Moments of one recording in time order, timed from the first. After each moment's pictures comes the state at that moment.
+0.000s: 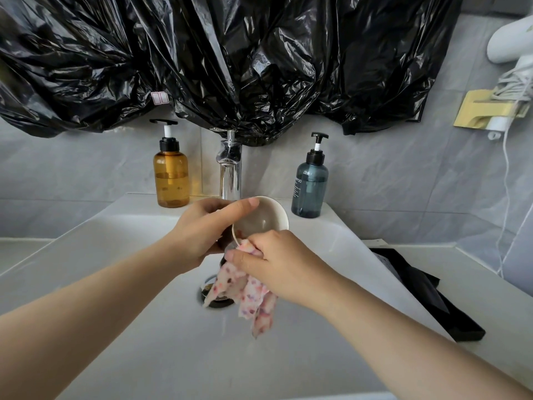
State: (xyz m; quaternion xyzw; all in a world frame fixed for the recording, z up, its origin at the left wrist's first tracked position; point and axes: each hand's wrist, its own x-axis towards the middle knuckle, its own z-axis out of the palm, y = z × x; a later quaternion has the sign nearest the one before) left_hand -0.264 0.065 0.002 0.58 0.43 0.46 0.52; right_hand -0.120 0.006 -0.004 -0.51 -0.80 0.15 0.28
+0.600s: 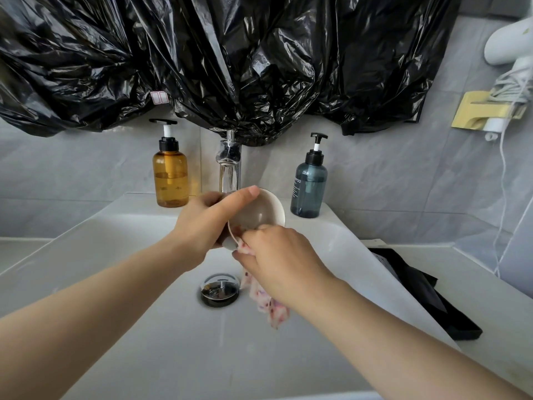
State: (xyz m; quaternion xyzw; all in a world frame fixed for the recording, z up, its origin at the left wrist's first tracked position) left_hand -0.262 0.067 0.004 0.57 0.43 0.50 0.49; right_hand -0.131 0.006 0.000 -0.55 -0.82 -0.07 0.16
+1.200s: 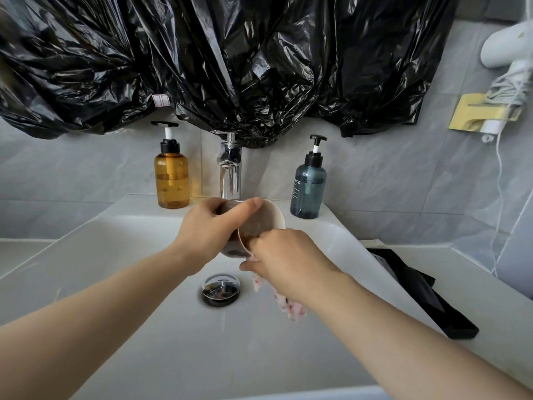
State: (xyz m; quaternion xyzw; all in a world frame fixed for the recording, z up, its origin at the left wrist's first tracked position) left_hand -0.260 0.069 -0.005 0.62 0.47 0.51 0.37; right_hand -0.120 0.018 -0.003 -0.52 -0.84 -0.16 0.08
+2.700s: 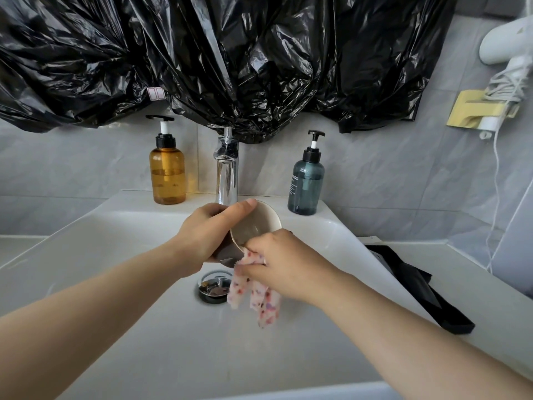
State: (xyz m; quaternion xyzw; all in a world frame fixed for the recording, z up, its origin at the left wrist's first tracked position) left_hand -0.259 0.069 -0.007 0.57 0.47 0.45 0.50; right_hand -0.114 0.012 -0.008 -0.54 -0.82 0.06 0.19
